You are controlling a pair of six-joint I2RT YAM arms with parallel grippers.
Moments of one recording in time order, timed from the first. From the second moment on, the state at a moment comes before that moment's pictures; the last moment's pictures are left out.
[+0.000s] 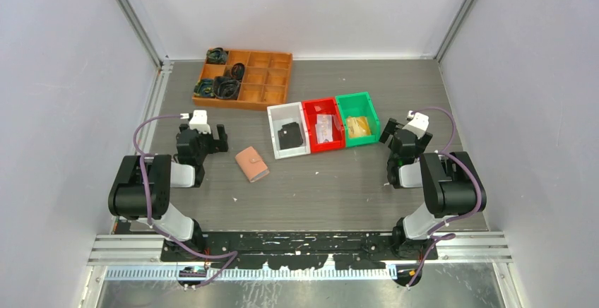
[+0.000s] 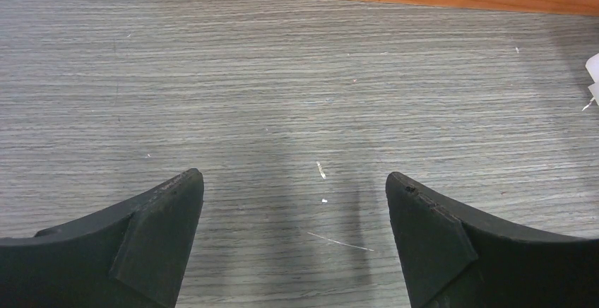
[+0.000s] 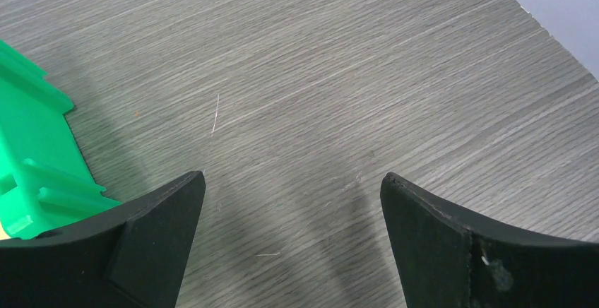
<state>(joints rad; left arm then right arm) 0.01 1.58 0.36 0.87 0.07 0.00 0.02 1.58 0.33 0.93 0.46 0.19</state>
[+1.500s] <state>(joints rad) 0.24 1.25 1.01 -0.66 0.35 0.14 0.61 1.36 1.11 -0.29 0.39 0.54</state>
